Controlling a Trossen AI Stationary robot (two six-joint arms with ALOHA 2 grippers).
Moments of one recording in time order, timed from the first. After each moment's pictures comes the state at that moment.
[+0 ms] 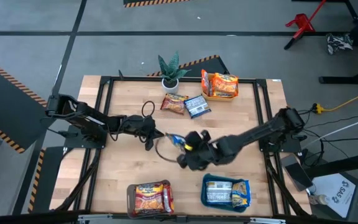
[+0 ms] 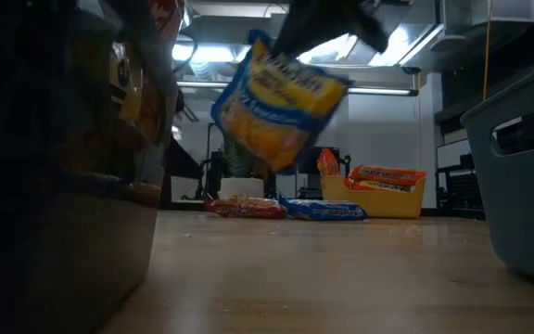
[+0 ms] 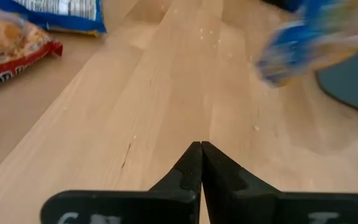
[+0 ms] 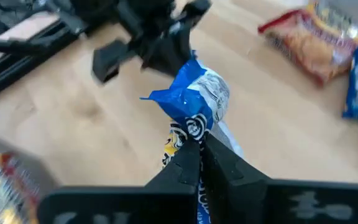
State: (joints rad) left arm 0.04 1.45 0.31 0.68 0.02 -0.33; right arm 0.36 1.82 1.48 -0.58 0.63 0.96
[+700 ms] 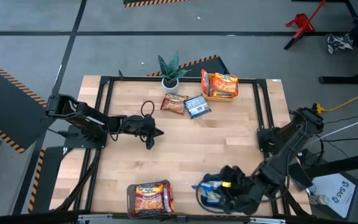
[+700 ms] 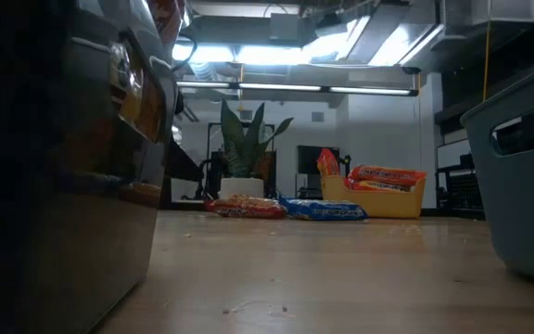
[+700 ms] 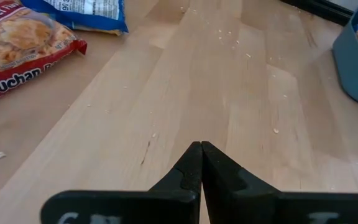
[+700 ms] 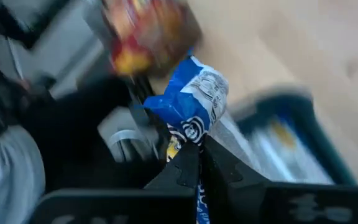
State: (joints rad) left arm 0.04 1.45 0.31 0.66 -0.04 -0.34; right arm 0.82 1.63 1.48 -0.78 0.40 1.37
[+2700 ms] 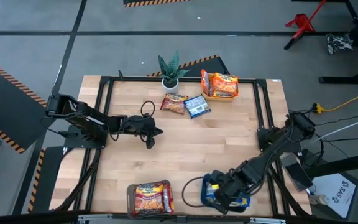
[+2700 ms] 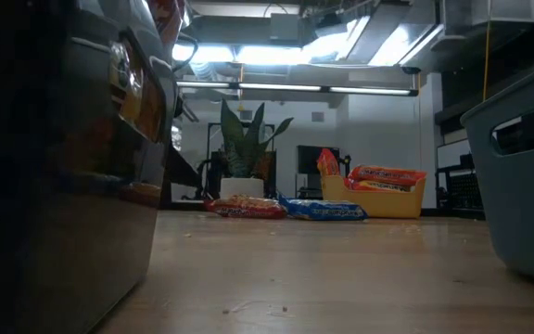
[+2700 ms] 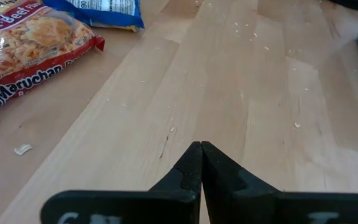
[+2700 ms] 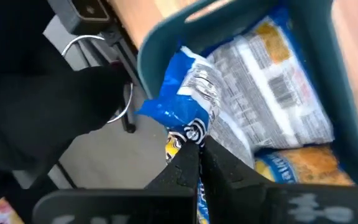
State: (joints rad) left arm 0.04 1.45 0.31 0.63 -0.10 -0.31; right arm 0.71 1.75 1.48 -0.89 -0.13 1.32
